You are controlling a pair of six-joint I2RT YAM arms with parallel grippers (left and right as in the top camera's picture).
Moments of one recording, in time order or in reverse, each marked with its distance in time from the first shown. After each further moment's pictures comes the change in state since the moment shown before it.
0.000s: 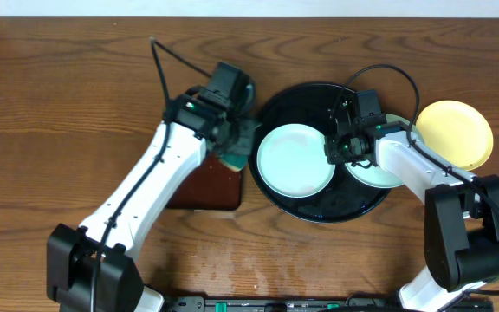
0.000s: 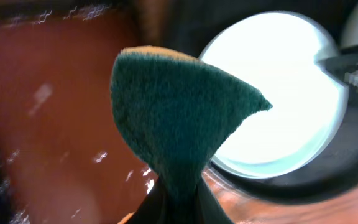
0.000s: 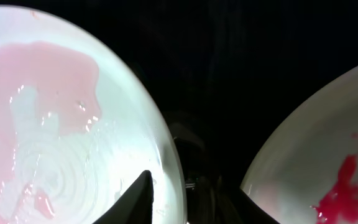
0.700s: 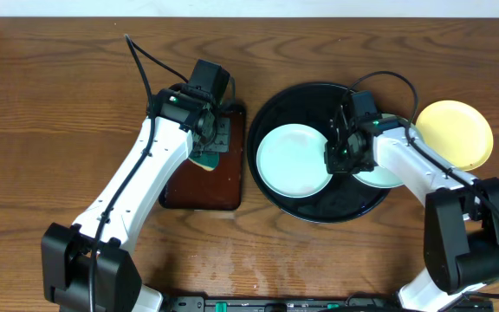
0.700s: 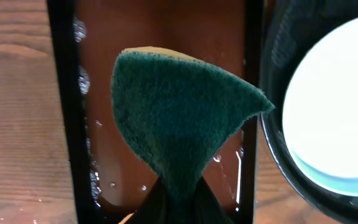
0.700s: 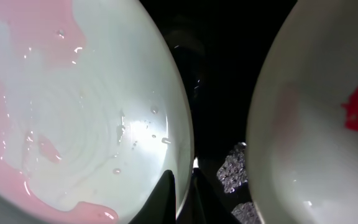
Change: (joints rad) left arm 0.078 0.003 -0.001 -0.066 -0.164 -0.018; right arm 0.026 -0.010 0.048 -0.235 -0.003 0.126
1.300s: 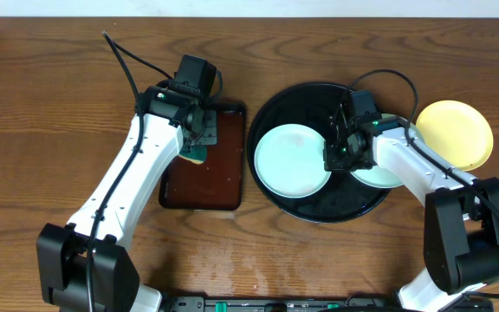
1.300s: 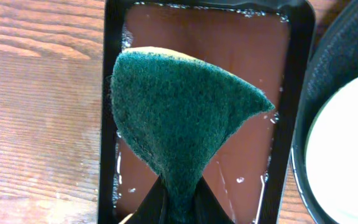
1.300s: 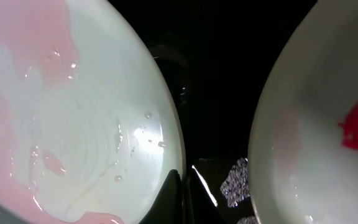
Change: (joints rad) left arm 0.058 0.000 0.000 0.019 -0.049 -0.052; right arm 0.000 0.000 0.000 0.042 0.002 0.011
